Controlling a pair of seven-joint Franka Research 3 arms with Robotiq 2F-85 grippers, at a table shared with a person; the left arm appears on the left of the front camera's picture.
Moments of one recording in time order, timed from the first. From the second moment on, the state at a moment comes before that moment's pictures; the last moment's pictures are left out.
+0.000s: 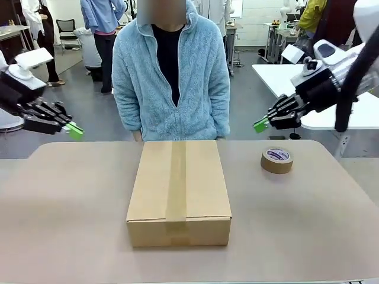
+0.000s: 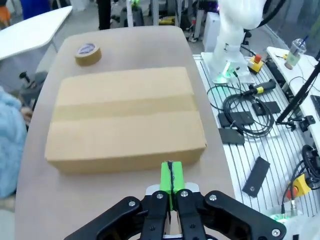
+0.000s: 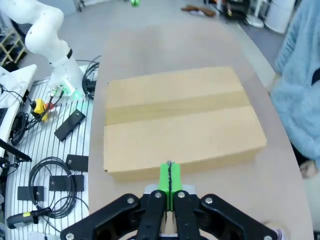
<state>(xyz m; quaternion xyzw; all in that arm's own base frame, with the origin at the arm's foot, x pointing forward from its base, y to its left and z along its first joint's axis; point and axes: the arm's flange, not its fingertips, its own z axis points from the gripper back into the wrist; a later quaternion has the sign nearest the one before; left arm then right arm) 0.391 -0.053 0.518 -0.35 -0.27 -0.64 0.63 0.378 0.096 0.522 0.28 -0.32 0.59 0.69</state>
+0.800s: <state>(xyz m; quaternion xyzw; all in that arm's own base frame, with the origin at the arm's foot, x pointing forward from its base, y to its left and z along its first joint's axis) 0.377 -0.047 0.527 -0.33 -0.25 -0.63 0.66 0.373 0.095 0.522 0.28 -0.31 0.58 0.70</state>
